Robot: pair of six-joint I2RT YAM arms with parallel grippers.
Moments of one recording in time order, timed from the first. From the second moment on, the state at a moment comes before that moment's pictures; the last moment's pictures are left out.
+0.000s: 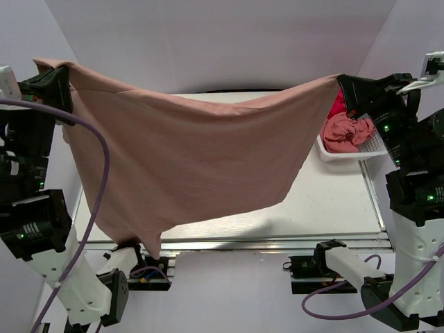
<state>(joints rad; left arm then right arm) 0.28 1.04 2.12 -0.58 0.36 -0.16 0.18 0.99 1.76 -0.49 -0.20 0.39</state>
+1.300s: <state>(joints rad) 0.08 2.57 2.03 0.12 0.07 0.05 0.24 2.34 1.87 0.11 0.04 0.16</state>
